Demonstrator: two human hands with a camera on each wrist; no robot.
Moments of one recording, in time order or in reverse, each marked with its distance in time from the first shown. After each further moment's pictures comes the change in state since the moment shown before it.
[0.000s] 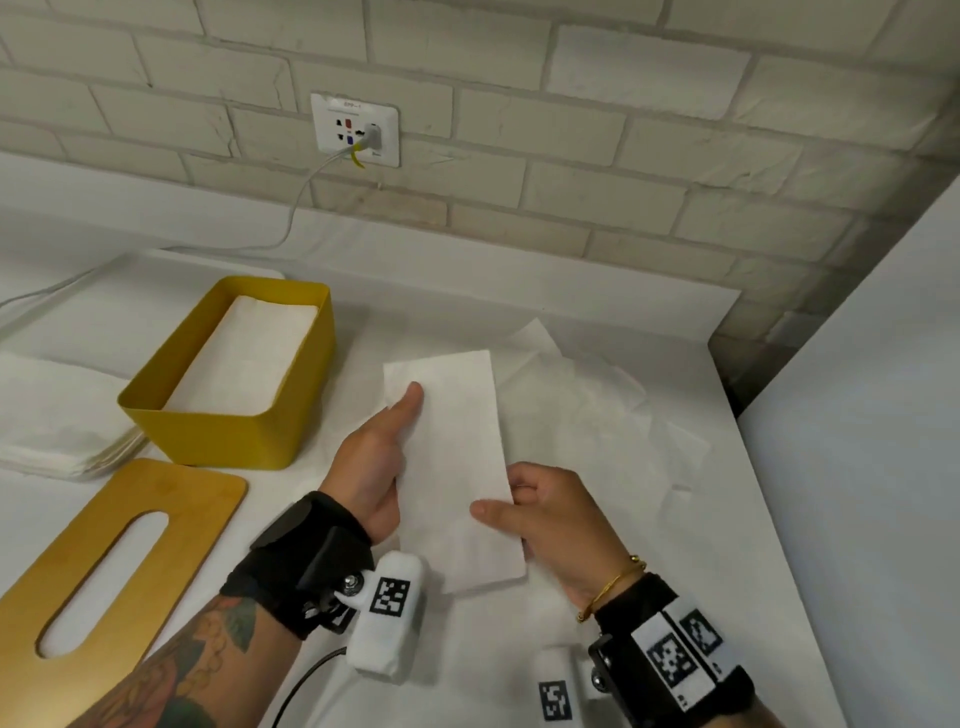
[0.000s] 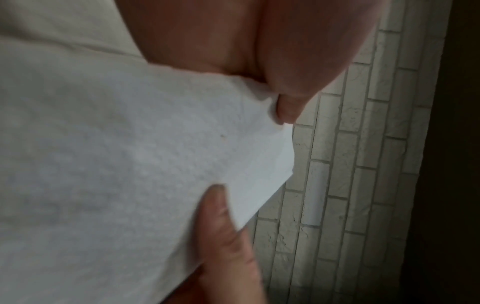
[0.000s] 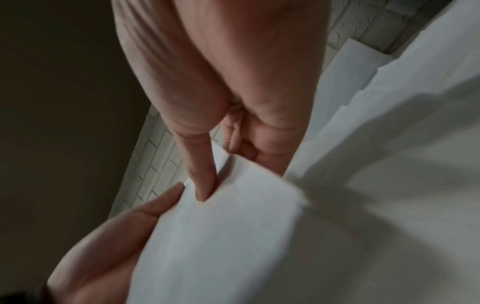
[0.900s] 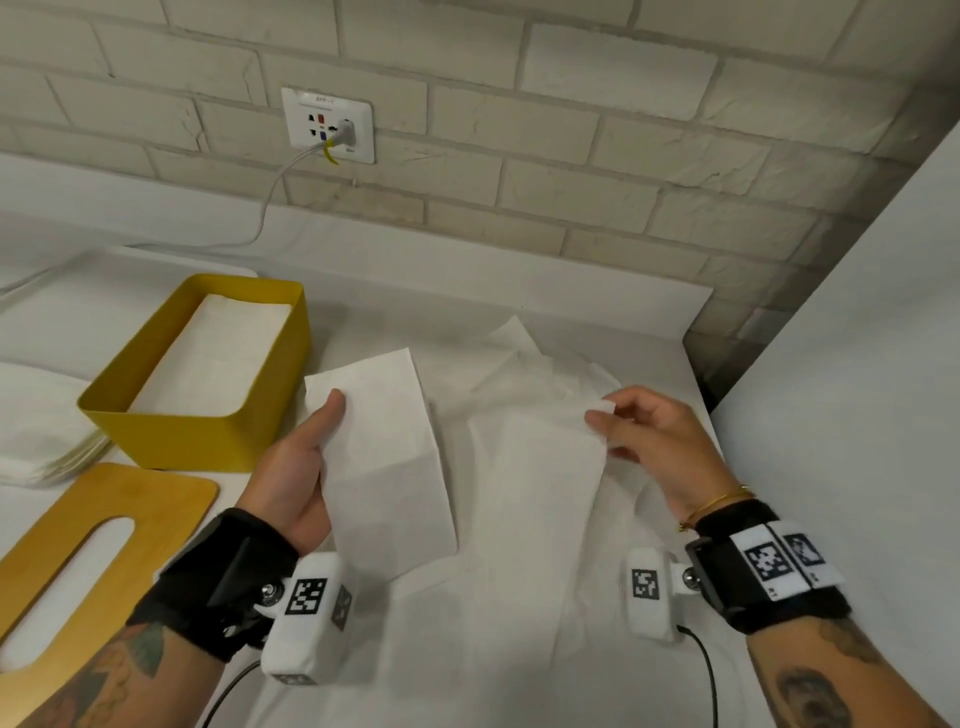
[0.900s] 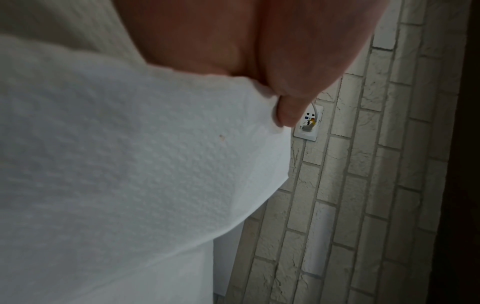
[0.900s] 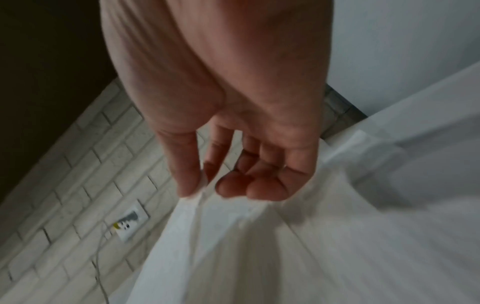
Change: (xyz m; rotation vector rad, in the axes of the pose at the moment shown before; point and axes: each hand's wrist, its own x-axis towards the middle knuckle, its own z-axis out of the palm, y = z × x) left_hand -0.009 0.010 -0.028 -0.033 0.118 0.018; right_hand 0.015 -0.027 -0.115 -0.088 0.316 -0.181
